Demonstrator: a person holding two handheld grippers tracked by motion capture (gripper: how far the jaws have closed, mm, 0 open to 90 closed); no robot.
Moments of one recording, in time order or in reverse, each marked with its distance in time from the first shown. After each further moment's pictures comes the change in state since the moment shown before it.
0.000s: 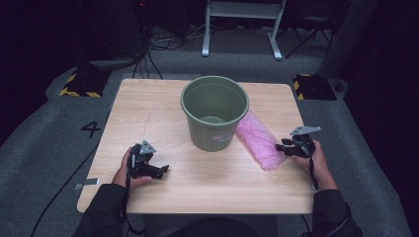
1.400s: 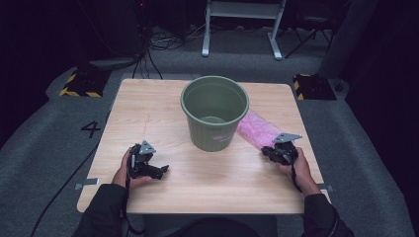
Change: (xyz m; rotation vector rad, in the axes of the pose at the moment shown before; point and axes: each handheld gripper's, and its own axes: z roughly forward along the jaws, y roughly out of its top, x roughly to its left) left arm 0.000 0.000 0.000 0.000 -0.001 0.002; right arm 0.067 0.011 0.015 -0.027 0.007 -0.024
